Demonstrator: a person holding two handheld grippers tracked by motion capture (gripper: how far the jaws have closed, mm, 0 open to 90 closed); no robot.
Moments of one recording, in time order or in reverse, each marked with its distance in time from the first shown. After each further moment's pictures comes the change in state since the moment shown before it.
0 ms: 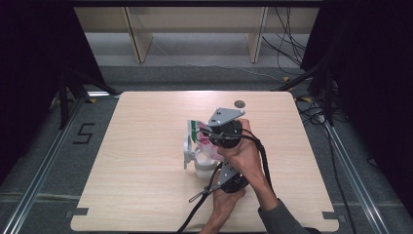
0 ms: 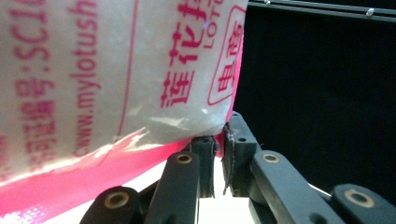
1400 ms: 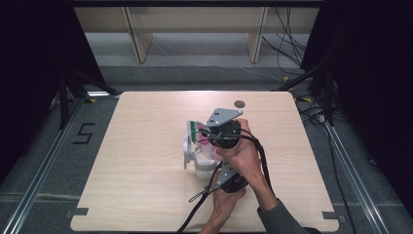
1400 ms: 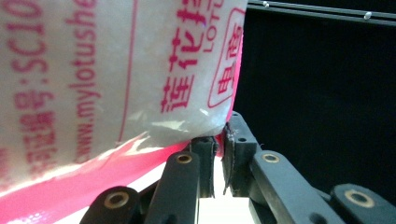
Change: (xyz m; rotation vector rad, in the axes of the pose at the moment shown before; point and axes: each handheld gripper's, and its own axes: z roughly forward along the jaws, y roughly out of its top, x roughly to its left) left arm -0.001 0.000 0.005 -0.043 0.004 -0.006; right arm 0.002 0.002 0.001 0.015 0.005 -0.003
